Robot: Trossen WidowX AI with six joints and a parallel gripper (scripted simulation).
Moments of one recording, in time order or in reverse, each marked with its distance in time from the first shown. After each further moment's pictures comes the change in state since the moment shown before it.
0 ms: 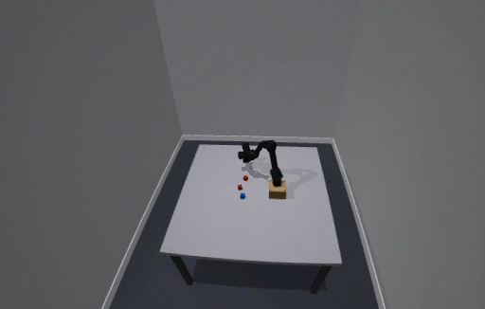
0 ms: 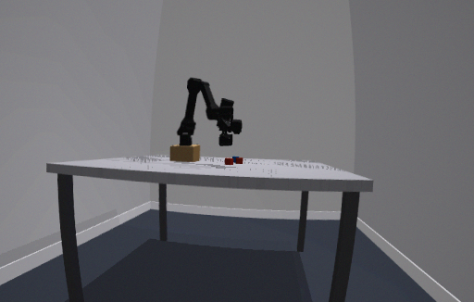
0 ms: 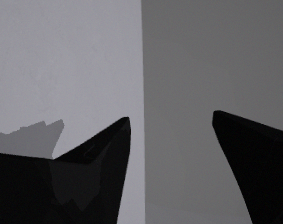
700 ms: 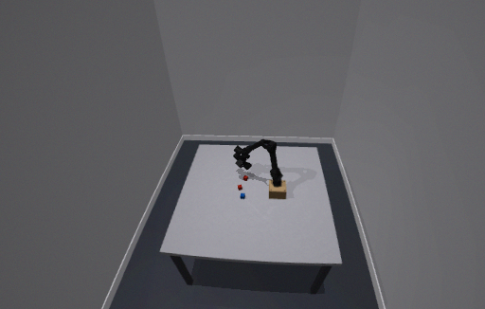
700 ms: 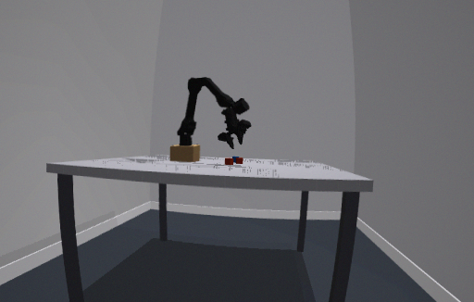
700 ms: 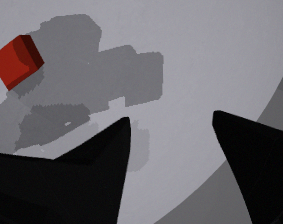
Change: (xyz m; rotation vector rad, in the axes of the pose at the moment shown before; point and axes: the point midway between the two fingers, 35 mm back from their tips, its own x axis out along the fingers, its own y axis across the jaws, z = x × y) arm -0.080 0.084 0.055 -0.549 -0.283 0.694
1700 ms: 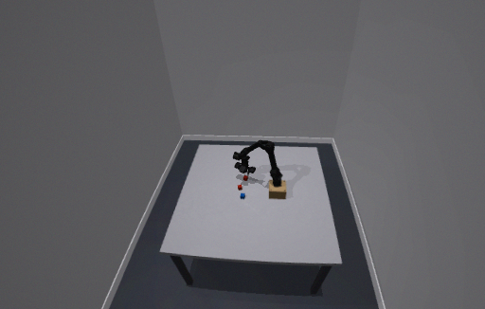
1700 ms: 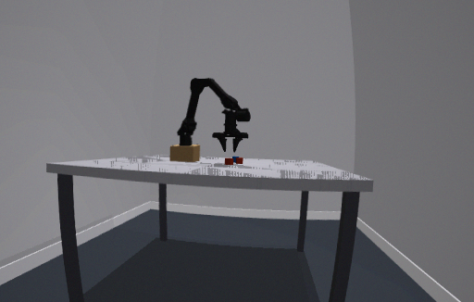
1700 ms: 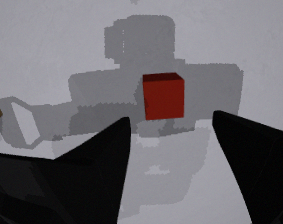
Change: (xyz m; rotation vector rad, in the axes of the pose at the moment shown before) arm -0.017 0.087 0.043 -0.272 -0.183 0.406
